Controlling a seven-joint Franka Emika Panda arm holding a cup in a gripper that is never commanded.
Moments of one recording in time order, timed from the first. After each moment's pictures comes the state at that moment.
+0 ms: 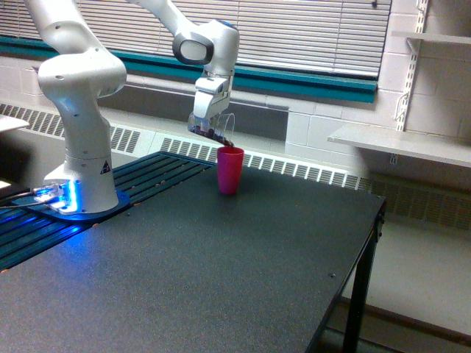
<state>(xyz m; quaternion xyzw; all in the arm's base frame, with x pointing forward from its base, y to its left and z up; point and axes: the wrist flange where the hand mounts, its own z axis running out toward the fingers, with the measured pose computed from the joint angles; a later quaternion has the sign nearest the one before) 0.204 0.298 0.299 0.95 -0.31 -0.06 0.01</state>
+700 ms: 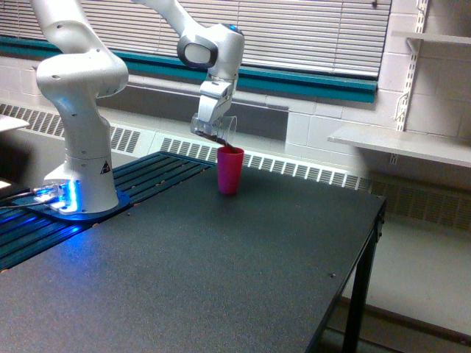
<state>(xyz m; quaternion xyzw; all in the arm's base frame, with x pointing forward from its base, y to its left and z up) 0.214 0.303 0.292 0.95 -0.29 -0.08 0.01</state>
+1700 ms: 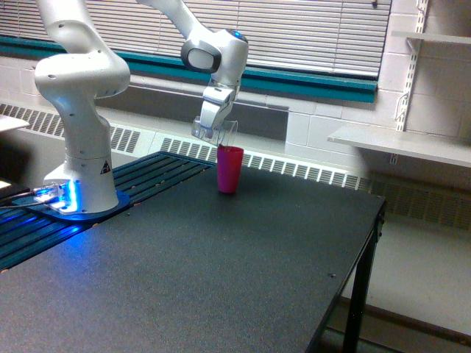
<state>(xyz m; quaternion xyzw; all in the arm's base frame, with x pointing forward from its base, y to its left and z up) 0.218 0.306 0.279 0.95 -0.29 -0.11 0.00</state>
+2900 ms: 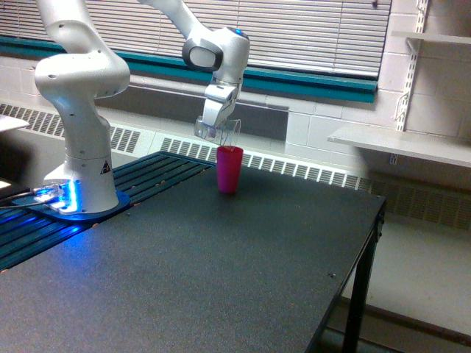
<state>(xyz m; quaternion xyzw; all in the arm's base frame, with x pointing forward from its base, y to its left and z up) 0.228 0.302 0.287 0.95 -0.29 -0.09 0.01</state>
